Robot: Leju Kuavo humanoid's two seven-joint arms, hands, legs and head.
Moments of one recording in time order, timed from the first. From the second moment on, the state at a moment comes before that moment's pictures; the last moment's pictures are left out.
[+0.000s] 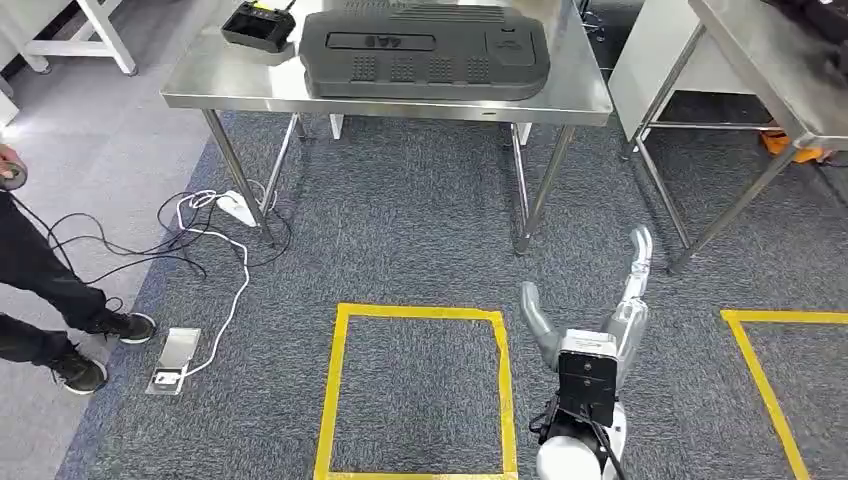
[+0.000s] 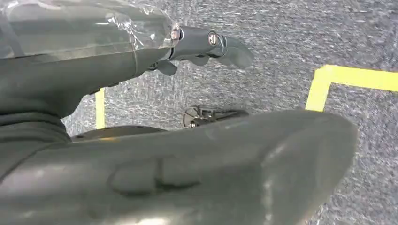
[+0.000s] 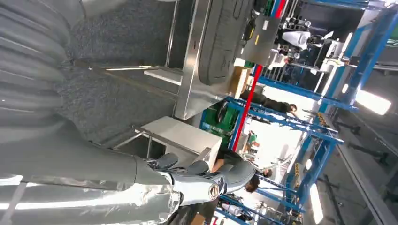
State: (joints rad) left arm -0.12 -0.06 -1.26 -0.35 1.26 0.47 -0.47; right arm 0.12 0.19 0.06 -1.90 0.68 -0.70 -0.36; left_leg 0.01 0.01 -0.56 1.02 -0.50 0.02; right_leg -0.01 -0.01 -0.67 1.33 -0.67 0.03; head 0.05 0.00
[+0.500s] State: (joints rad) left arm -0.12 -0.06 -1.26 -0.35 1.27 0.48 -0.47; right arm 0.12 0.19 0.06 -1.90 0.69 -0.70 -0.35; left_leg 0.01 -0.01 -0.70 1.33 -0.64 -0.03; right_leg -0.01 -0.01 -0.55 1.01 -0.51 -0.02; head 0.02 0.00
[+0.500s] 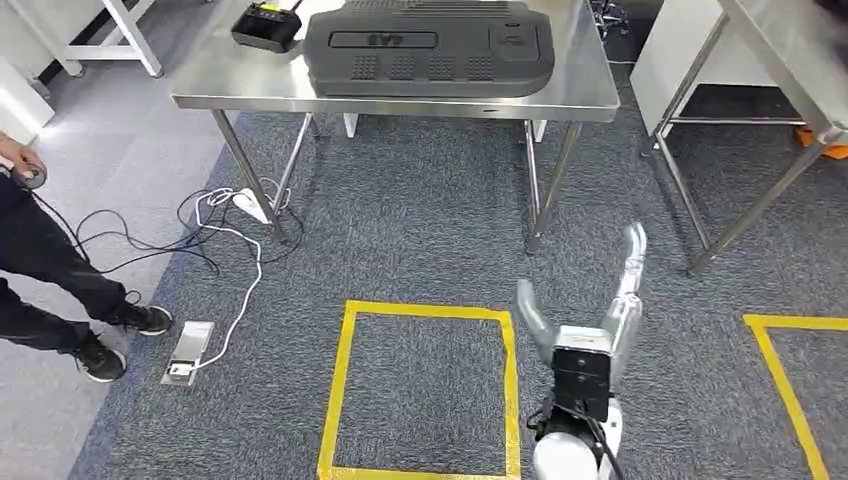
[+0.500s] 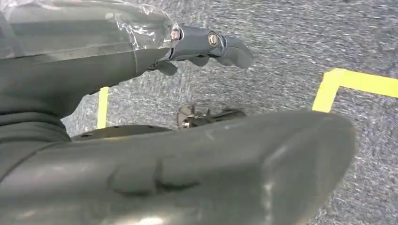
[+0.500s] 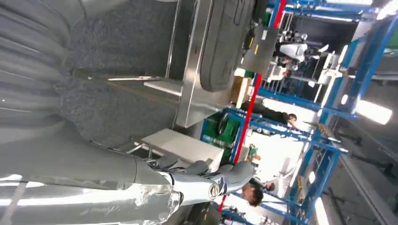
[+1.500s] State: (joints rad) left arm -0.12 -0.06 -1.26 -0.35 1.28 0.47 -0.47; right arm 0.14 0.18 0.05 -1.92 0.72 -0.70 -0.33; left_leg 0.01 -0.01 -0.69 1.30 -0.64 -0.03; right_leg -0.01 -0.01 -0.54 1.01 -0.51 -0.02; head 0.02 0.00
